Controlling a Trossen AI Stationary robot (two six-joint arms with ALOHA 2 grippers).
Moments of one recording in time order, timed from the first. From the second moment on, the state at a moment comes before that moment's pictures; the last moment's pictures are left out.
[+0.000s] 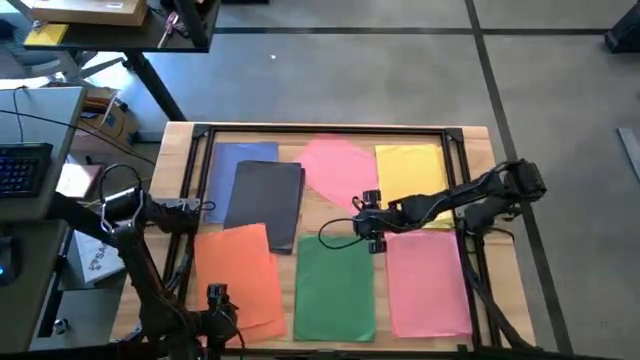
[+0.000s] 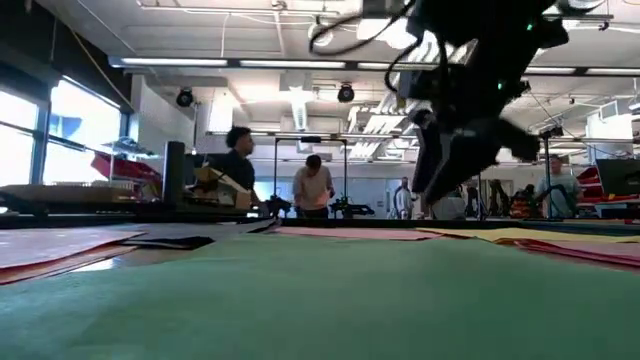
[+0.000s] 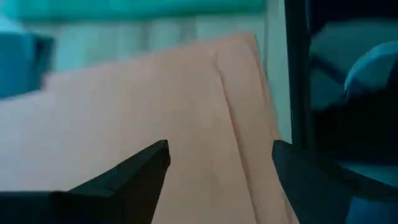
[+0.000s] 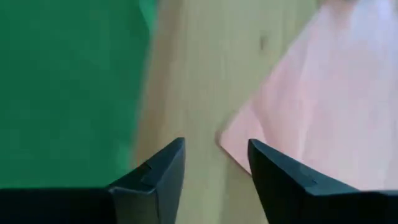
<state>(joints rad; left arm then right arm) -1.13 1.75 1.31 -0.93 -0.60 -1.12 0.14 1.62 0.89 -0.44 0.34 -0.17</state>
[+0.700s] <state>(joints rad) -0.56 1.61 0.96 -0.83 -0.97 -0.99 -0.01 1.82 0.90 -0.29 0.50 -0.46</state>
